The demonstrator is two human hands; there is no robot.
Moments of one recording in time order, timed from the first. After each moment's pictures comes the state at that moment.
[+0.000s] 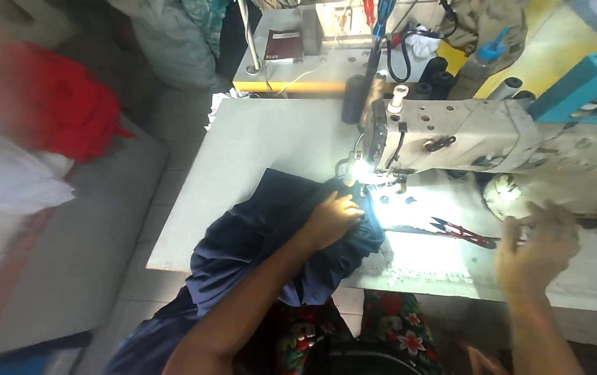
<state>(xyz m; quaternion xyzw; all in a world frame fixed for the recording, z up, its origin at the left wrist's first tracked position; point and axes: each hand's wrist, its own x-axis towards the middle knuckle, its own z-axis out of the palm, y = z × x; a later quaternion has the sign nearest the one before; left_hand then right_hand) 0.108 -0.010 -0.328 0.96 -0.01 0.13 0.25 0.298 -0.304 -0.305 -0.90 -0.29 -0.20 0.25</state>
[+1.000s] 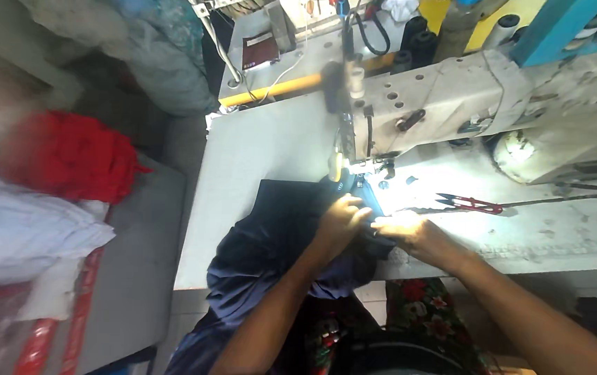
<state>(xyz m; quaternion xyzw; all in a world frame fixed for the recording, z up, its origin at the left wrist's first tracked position) 0.105 -0.041 -0.310 0.90 0.11 0.11 0.40 0.243 -0.221 -0.346 -0.65 -0.68 0.03 0.35</state>
